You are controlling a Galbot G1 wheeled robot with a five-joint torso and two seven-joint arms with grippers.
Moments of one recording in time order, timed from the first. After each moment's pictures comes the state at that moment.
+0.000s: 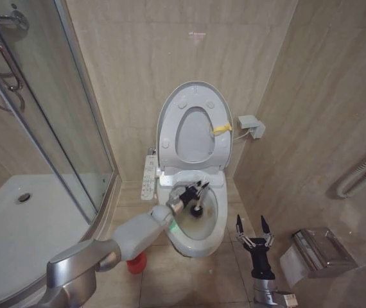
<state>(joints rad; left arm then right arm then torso) 0.24 -1.43 0.78 -0.72 -0.86 -0.52 0.25 -1.45 1.56 0.68 1.60 0.55 0.78 -0.46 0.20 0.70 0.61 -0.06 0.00</state>
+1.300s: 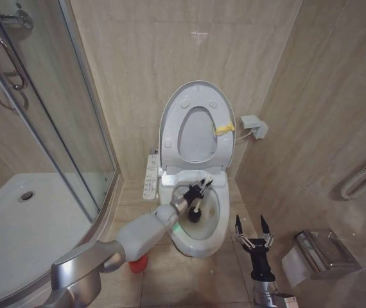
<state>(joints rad) 0.23 -1.45 0.71 -0.85 -0.88 -0.51 0.18 -1.47 1.57 0.68 1.63 0.55 0.79 -0.47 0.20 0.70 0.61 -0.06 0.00</state>
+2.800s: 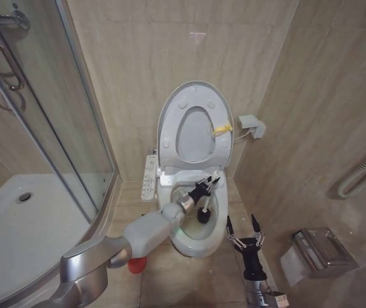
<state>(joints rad) 0.22 -1.50 0.79 -0.75 -0.96 -0.57 0.25 -1.46 1.61 0.66 1.62 0.48 0.79 -0.50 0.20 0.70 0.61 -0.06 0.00</state>
